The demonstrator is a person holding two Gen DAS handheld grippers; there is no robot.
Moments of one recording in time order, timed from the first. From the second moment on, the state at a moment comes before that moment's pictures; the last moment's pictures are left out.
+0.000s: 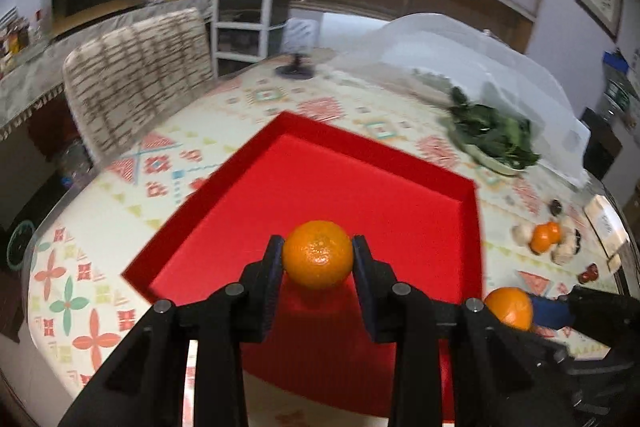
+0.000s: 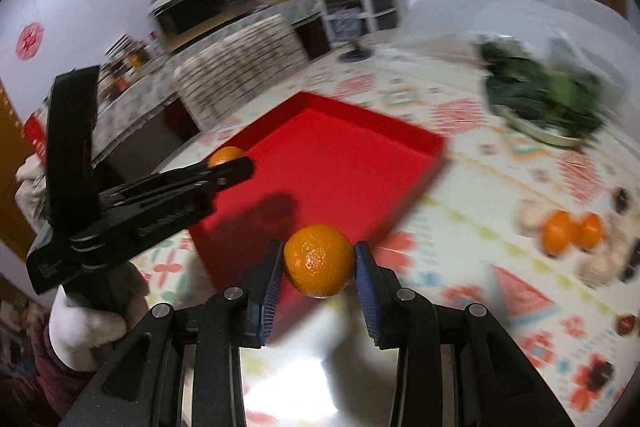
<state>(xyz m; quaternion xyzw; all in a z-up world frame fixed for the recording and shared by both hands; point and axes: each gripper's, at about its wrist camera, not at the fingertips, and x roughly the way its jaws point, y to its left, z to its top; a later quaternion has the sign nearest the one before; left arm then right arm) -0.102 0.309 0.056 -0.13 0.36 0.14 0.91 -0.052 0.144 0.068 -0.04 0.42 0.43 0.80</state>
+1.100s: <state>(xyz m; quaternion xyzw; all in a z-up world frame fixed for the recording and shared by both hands) -0.120 0.174 0.107 -0.08 0.31 -0.02 0.95 -0.085 -0.107 0.106 0.02 0.32 0.18 0.93</state>
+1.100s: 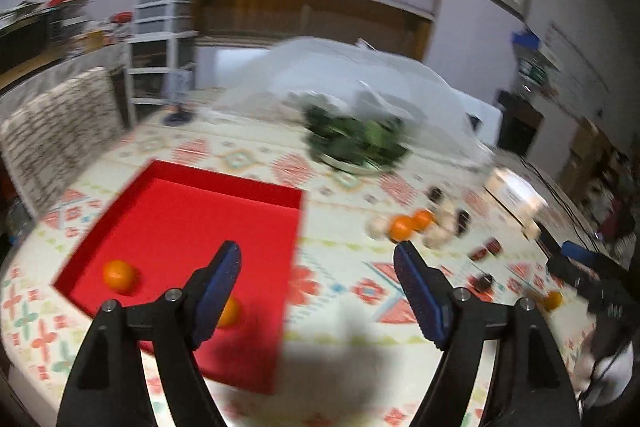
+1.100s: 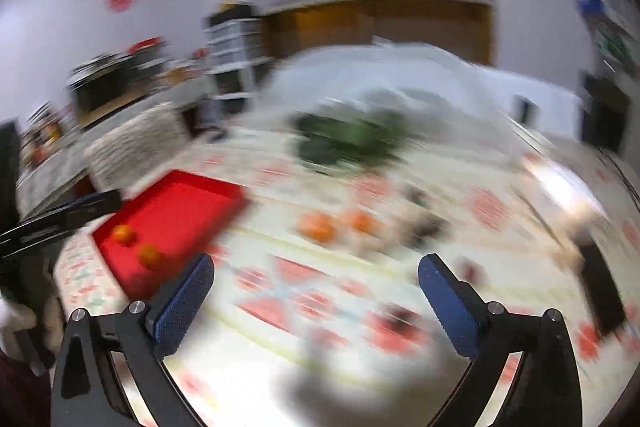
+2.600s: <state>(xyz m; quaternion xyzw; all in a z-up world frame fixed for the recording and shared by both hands) -0.047 0.019 0.041 -0.02 0.41 -0.19 0.89 -0.077 -0.178 0.067 0.06 0.43 0.17 0.89</state>
